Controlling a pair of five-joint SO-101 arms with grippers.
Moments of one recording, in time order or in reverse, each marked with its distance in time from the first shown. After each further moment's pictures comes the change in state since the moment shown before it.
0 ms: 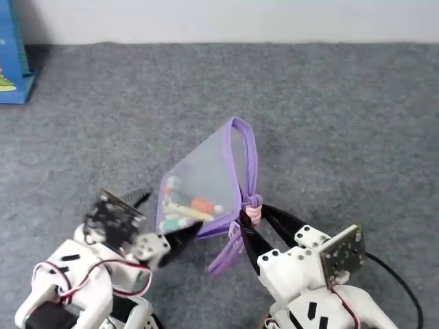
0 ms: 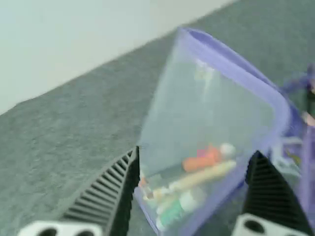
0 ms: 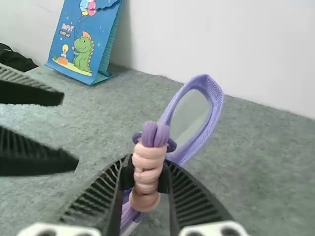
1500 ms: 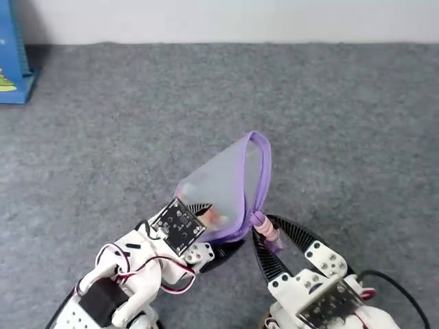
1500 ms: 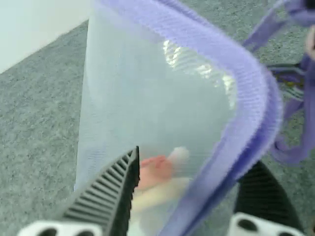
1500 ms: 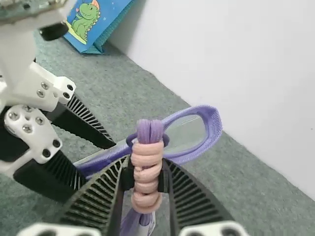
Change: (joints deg) left arm 14.3 -4.0 29.0 -24.2 4.5; right arm 0.6 -0.2 -9.1 9.2 23.3
